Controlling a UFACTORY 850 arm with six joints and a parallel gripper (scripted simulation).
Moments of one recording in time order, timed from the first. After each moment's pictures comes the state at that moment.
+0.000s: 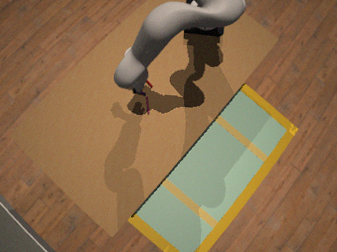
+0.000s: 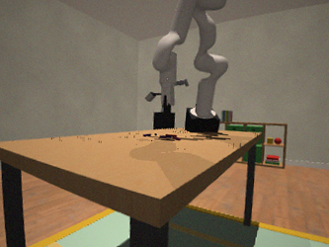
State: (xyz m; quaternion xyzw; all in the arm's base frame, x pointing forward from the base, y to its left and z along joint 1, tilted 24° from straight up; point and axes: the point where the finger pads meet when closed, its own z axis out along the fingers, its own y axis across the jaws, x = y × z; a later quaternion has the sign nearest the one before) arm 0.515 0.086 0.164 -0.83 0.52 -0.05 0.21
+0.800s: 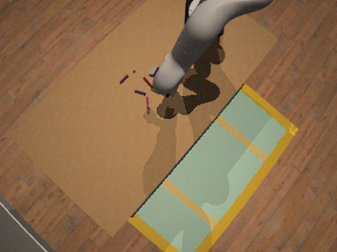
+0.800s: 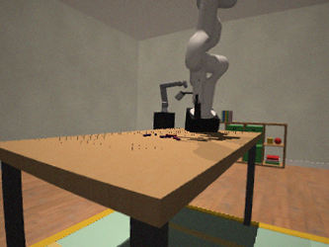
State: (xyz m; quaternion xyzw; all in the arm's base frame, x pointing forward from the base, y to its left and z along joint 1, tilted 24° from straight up) arm 0.408 0.195 0.174 -0.83 0.52 -0.04 0.20
